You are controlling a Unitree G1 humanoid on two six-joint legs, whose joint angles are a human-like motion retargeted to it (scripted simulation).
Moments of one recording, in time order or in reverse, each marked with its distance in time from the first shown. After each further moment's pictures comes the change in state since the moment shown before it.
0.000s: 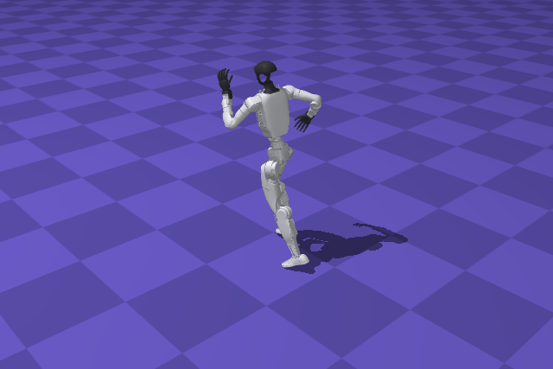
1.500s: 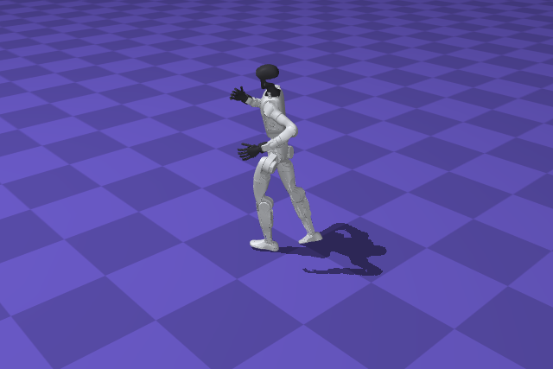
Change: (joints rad) left arm 1.520 0.045 0.156 0.058 -0.523 0.086 -0.462; right arm -1.151 0.266 0.481 -0.540 0.243 -0.055 -0.210; waist 0.738 -0.215 0.024; left_leg -0.339 -0.133 0.204 0.107 -0.200 0.085; right_leg 0.658 0.172 0.111 -0.498 0.117 0.024
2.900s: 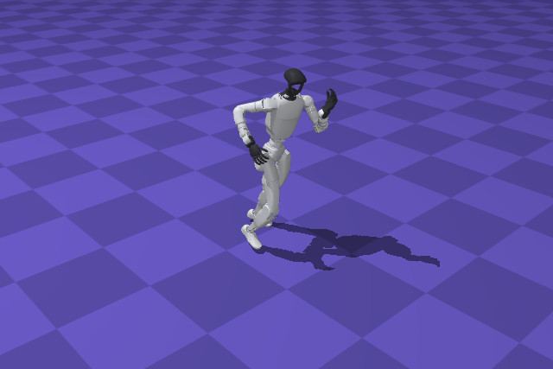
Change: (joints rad) left arm -1.727 -0.323 -0.353 0.017 0.319 -0.071 0.397; right arm 0.920 -0.317 -0.252 0.402 -0.190 -0.007 -0.031; waist -0.709 0.279 0.013; left_leg 0.230 0.215 -0.084 -0.025 -0.050 0.026; right_leg -0.824 -0.142 -0.072 0.934 -0.393 -0.062
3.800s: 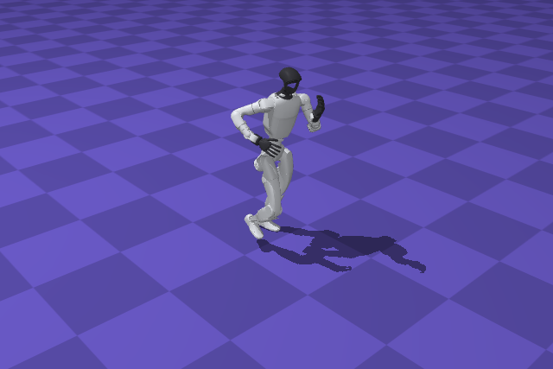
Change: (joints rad) left arm 0.013 -0.148 -0.172 0.123 -0.016 0.008 -0.133; right arm -0.111 -0.033 0.041 -0.174 -0.252 -0.135 -0.129; waist 0.060 -0.010 -0.008; left_leg -0.126 -0.053 0.019 0.110 -0.096 -0.034; right_leg -0.089 -0.051 -0.032 0.355 -0.207 -0.095
